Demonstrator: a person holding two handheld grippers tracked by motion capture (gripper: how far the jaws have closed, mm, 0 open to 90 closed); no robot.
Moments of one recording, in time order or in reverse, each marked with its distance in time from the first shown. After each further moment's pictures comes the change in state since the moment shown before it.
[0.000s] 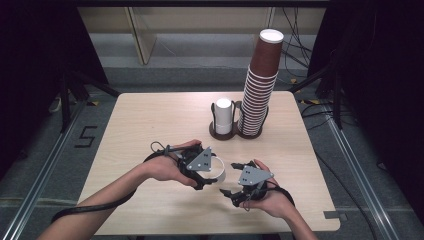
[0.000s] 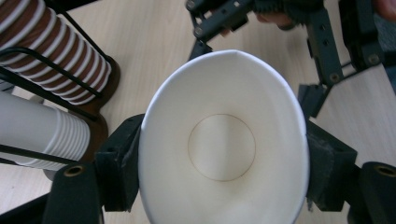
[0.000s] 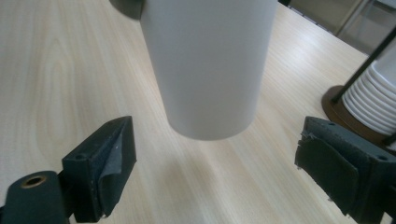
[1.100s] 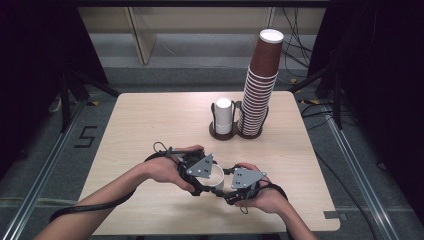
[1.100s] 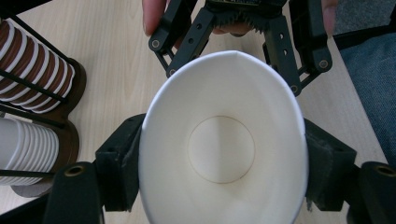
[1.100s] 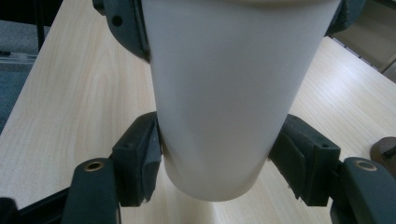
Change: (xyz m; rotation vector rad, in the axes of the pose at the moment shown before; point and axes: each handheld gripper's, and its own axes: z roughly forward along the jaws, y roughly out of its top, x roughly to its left) left arm -0.007 0.002 -0.001 0.011 -0.090 0.047; right arm 0.006 0.010 0.015 -0.062 0.162 -0.090
